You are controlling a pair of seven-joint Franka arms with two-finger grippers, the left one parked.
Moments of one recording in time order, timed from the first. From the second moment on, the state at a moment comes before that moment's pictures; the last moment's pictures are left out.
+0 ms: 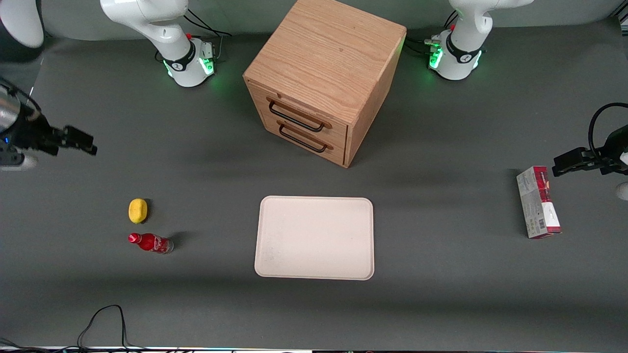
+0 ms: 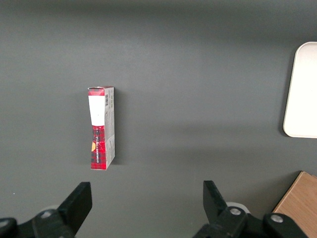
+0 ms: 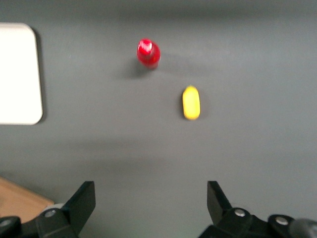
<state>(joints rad) 0.07 0.04 -0.12 -1.70 0.00 1.71 -0.01</state>
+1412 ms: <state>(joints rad) 0.07 0.53 -0.08 -1.63 0.06 2.21 -0.11</state>
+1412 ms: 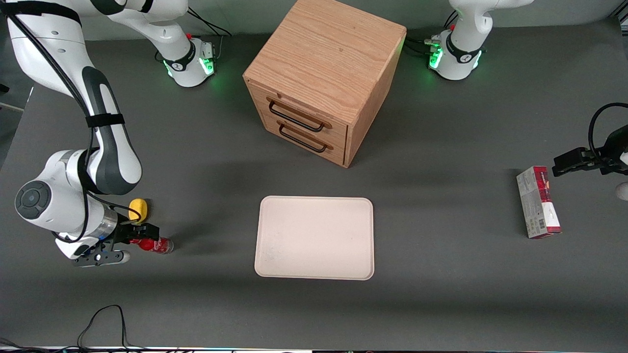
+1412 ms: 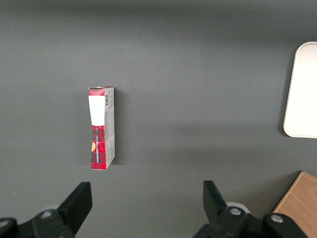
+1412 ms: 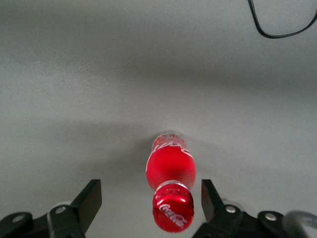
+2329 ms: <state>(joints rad) 0.06 0.51 -0.08 -1.40 0.06 1.91 -0.02</state>
